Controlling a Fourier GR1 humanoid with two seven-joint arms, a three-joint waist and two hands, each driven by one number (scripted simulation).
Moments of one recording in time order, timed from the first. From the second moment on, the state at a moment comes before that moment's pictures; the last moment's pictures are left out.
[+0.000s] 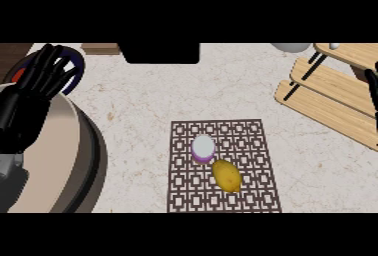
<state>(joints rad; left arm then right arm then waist) -0.27 0.57 -0.13 -1.68 0.43 0.17 0.06 -0.14 -0.51 -0.05 -1.71 -0.44 -0.19 -0.07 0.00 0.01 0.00</state>
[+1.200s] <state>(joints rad) -0.25 0.49 -0.14 -1.51 0.43 0.21 0.19 0.02 -0.71 0.17 -1.60 -0.20 0.13 -0.16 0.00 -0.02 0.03</state>
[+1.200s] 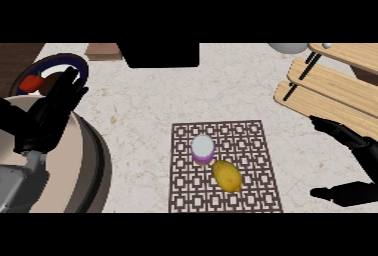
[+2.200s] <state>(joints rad) -0.27 0.48 -0.14 -1.51 0.42 0.20 0.20 -0.10 -0.74 0.38 -1.86 0.01 0.05 0.44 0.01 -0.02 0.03</state>
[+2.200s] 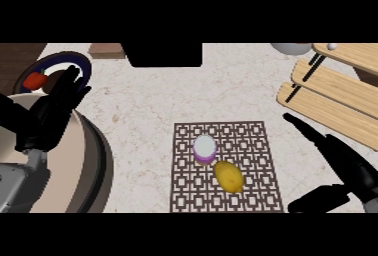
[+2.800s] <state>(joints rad) -0.28 0.47 -0.14 -1.50 0.41 0.19 0.21 -0.20 -0.65 0.55 -1.89 0.16 0.05 0.75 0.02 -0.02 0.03</state>
